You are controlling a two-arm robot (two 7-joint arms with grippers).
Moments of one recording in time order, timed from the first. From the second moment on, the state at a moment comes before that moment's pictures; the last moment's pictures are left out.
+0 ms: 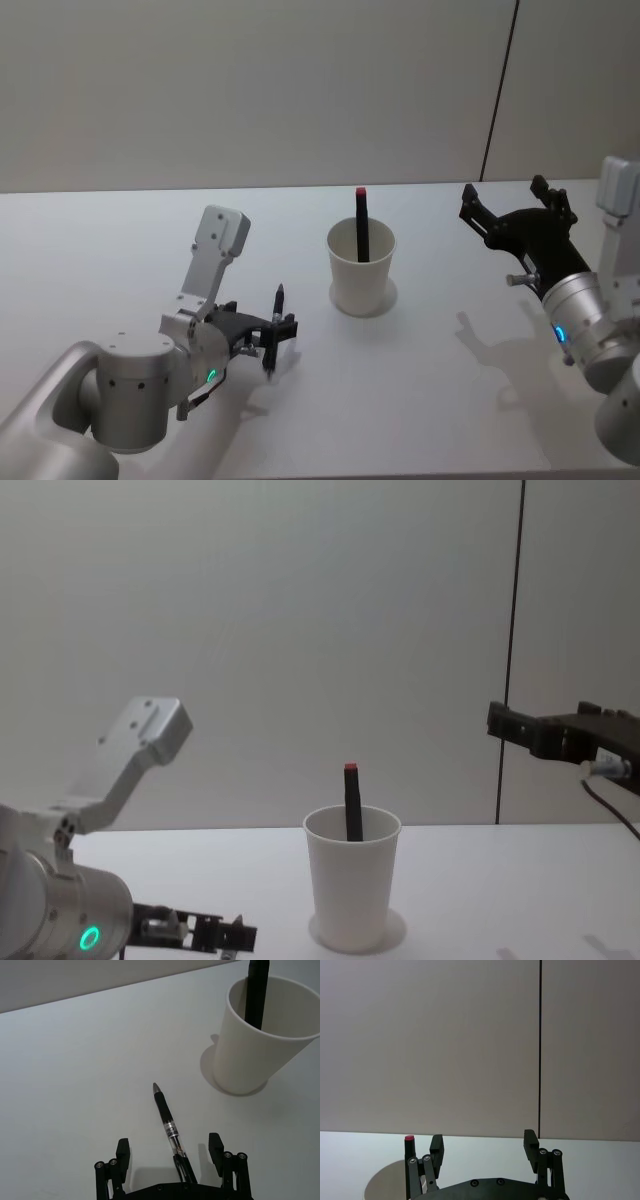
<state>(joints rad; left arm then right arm) -0.34 0.30 0.40 -1.38 -0.44 0.57 0.03 0.19 0.10 -0.20 -1.50 0.20 -0.01 0.05</state>
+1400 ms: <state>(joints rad) -0.39 0.26 0.41 -1.23 -0.35 0.61 -0.01 0.19 0.10 -0.20 -1.50 0.20 -0.01 0.05</state>
